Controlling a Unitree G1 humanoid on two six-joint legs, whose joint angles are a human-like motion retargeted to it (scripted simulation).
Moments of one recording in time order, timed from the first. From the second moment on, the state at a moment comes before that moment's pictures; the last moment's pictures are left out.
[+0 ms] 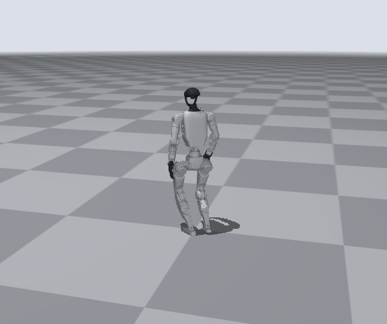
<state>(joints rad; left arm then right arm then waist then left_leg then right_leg) -0.01 0.19 -0.40 1.08 -0.06 -0.10 -0.05 -0.16 -0.36 0.54 0.94 -0.16 -0.08 0.12 0.01 -0.01 0.18 -0.34 -0.10 0.08 1.06 -0.80 0.12 -0.33 -0.04 -0.09 1.04 -0.75 0.00</state>
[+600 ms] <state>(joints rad) -0.12 0.30 -0.42 0.51 -0.06 -0.28 0.31 0.05 -0.40 0.40 0.95 -0.06 -0.17 -0.25 -0.08 0.06 0.13 -0.75 0.01 0.03 1.64 -0.54 0.00 -0.53 0.15 -0.03 1.23 -0.78 -0.03</state>
